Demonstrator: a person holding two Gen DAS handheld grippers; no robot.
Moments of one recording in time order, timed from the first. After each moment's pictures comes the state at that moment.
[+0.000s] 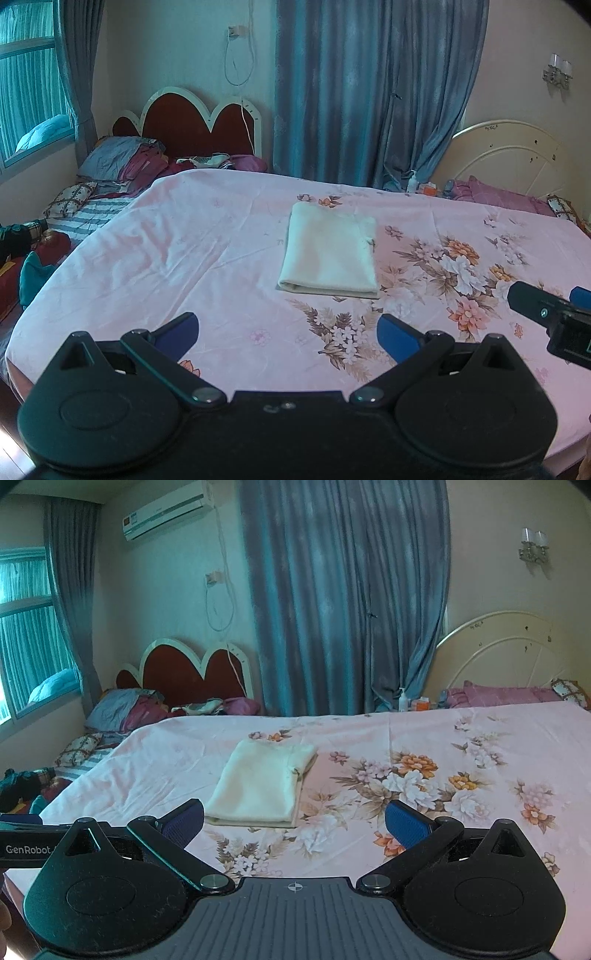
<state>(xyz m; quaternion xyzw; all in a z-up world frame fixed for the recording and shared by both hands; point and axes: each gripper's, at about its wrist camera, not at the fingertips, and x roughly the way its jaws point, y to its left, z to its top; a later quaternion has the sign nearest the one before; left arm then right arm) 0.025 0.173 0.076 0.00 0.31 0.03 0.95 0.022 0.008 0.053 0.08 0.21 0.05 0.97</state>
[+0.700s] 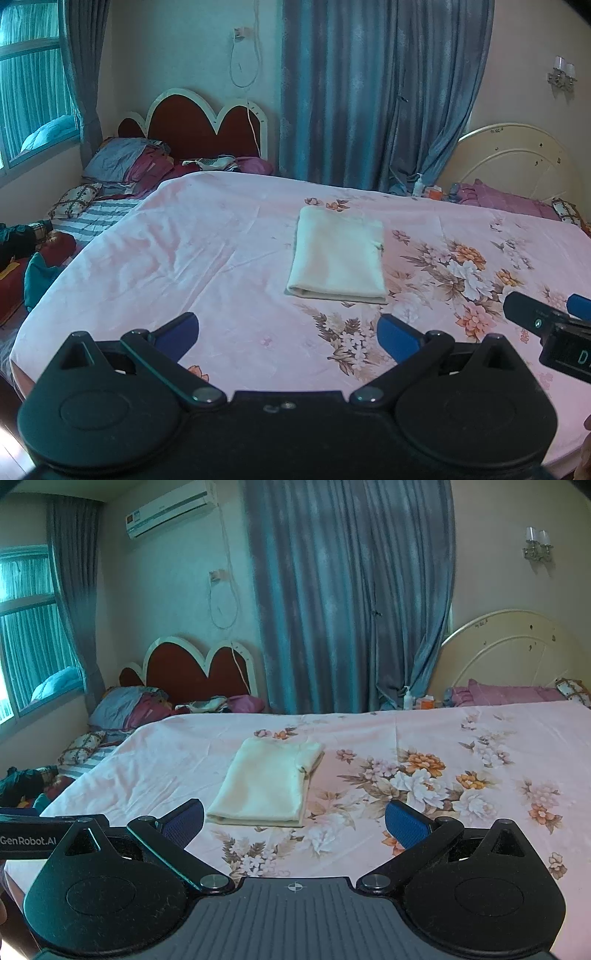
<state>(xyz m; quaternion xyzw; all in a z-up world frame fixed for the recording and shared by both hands) 0.028 0.185 0.082 -0.01 0.31 0.04 0.95 0.030 0.010 0.048 0.08 0.22 0.06 0.97</state>
